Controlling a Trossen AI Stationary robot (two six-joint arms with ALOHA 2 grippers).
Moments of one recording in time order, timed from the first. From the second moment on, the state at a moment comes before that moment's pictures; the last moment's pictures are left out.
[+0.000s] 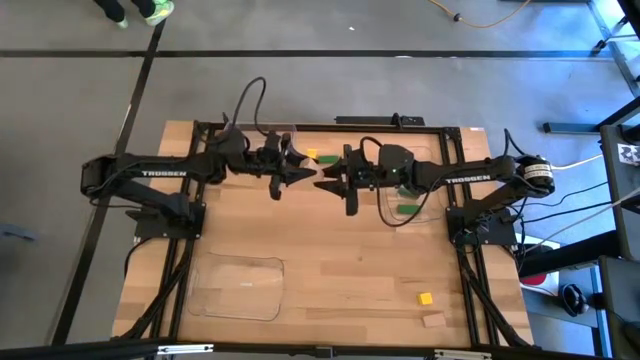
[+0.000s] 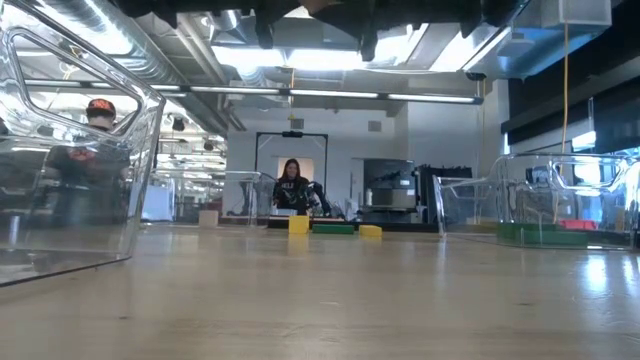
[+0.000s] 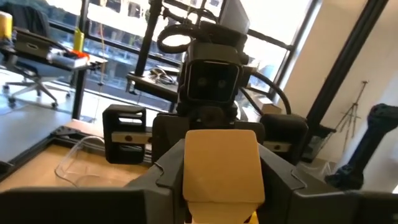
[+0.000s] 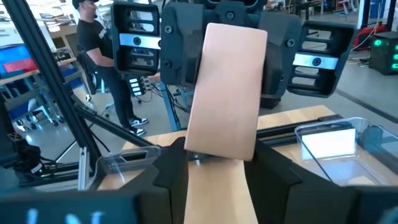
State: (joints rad) left arm 0.25 1.21 0.82 0.55 0.30 -0.35; right arm -0.09 1.48 0.98 0.47 -0.15 0.22
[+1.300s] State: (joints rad) left arm 0.59 1.01 1.08 -0.47 0.12 -0.12; right arm -0.16 1.19 0.98 -0.07 0.06 0.28
